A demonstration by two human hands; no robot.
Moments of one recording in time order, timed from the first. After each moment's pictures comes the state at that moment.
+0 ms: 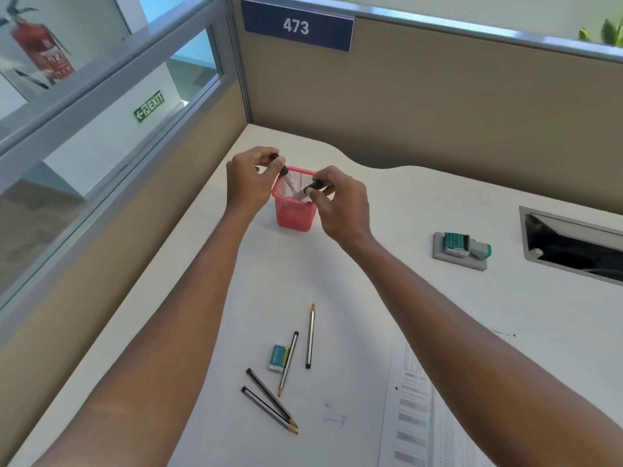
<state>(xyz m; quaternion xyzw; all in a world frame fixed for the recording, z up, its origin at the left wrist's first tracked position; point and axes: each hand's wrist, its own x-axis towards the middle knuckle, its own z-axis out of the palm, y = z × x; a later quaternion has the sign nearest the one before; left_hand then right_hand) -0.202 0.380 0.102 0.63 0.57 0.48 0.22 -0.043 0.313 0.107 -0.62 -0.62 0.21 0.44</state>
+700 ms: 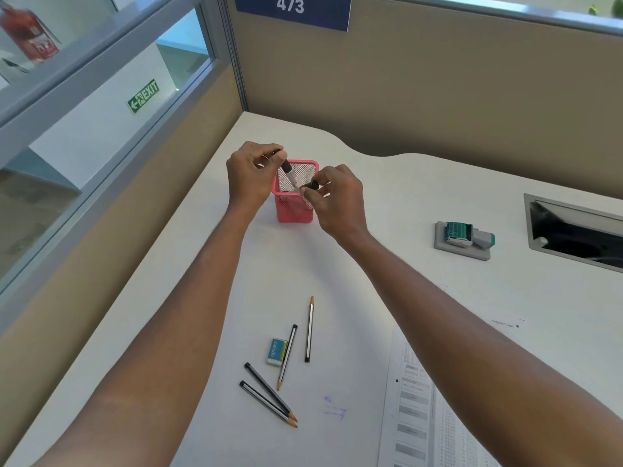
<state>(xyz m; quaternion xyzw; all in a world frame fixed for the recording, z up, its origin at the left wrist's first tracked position) -0.195 0.380 0.084 0.61 0.56 0.50 0.24 -0.044 0.315 0.093 -0.64 -0.59 0.24 0.43</state>
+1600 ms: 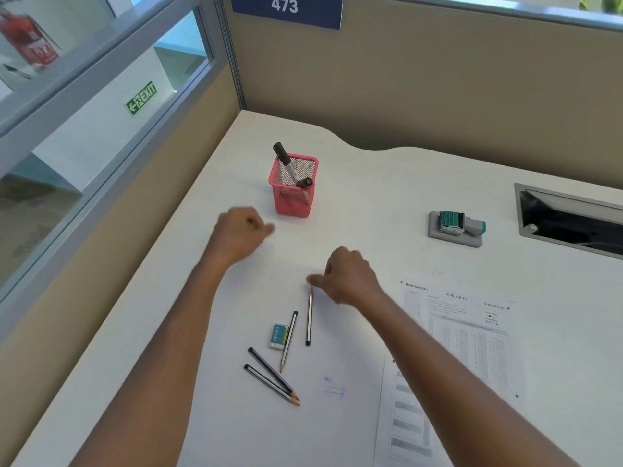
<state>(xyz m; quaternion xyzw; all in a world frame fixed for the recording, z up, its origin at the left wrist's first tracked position) -0.234 0.287 0.071 0.64 0.67 0.22 0.30 -0.038 0.206 0.076 -0.75 -0.56 0.35 0.04</state>
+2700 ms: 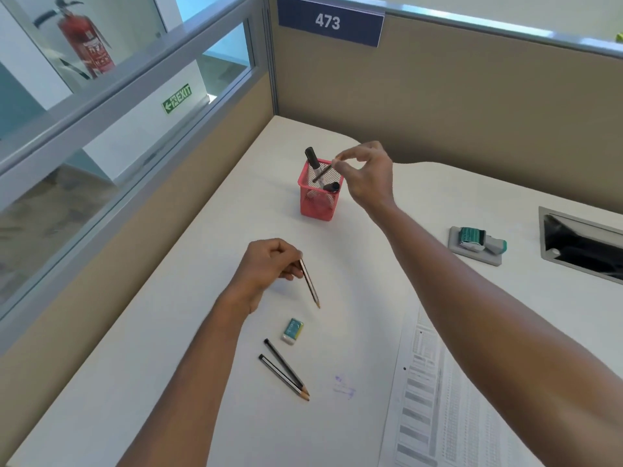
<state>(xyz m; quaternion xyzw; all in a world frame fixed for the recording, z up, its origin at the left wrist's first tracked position) -0.223 0.210 0.089 0.44 0.60 0.35 0.57 -0.034 0.331 0.123 -0.62 -0.57 0.28 0.47</state>
